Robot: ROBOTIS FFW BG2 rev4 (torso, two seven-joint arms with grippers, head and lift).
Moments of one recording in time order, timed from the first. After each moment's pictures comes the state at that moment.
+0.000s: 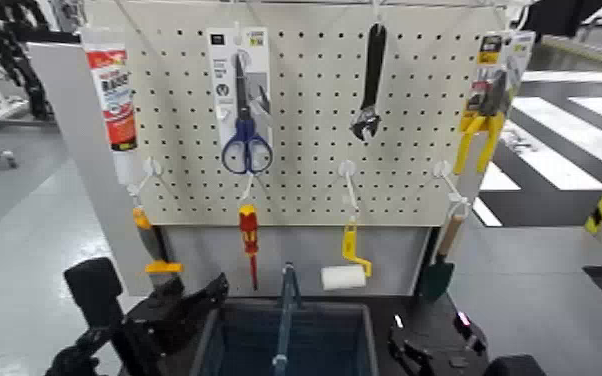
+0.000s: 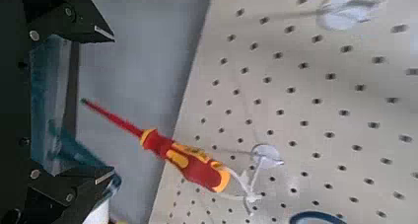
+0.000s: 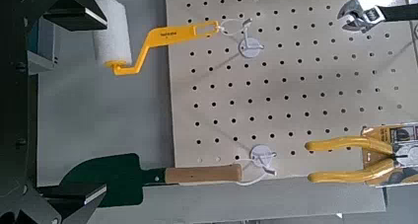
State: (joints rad) left arm 0.20 0.21 -0.02 -2.00 0.59 0.44 -0.07; right arm 0.33 -0.14 0.16 -1.75 -0.15 -0.24 -0.07
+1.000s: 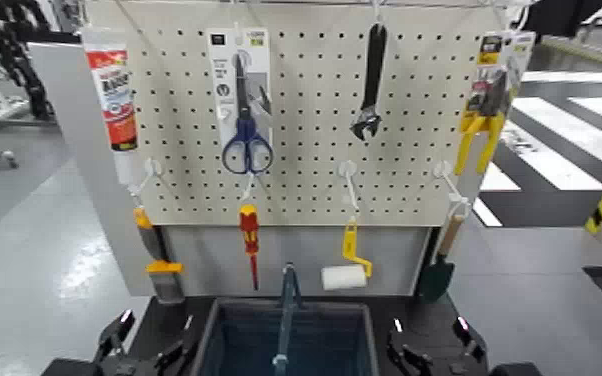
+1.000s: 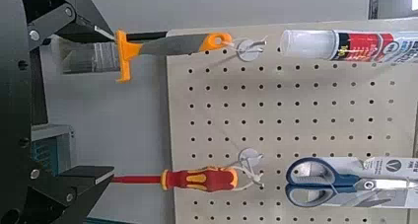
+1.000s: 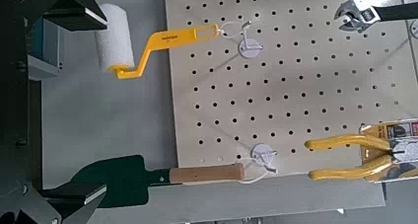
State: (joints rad) left arm 0.43 0.16 -0.05 -1.94 0.10 -0.10 0.01; right arm 0.35 -0.13 0.17 -1.75 -0.16 -0.25 -0.07
